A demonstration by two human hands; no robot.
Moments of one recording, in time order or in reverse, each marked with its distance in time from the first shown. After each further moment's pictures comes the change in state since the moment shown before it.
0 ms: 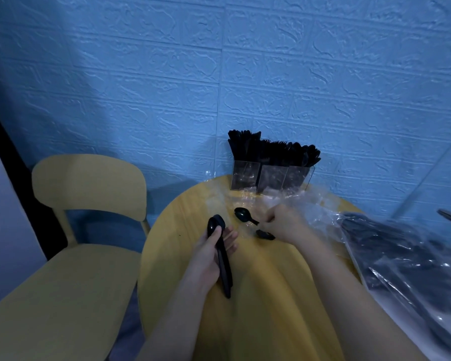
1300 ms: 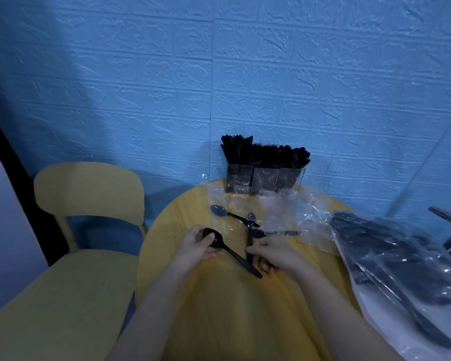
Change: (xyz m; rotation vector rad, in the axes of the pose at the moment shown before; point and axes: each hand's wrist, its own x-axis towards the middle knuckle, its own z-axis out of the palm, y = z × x) left_hand -0.012 0.025 -0.004 0.769 0.048 0.137; right_hand -0.038 0.020 0.030 0.617 -0.296 0.086
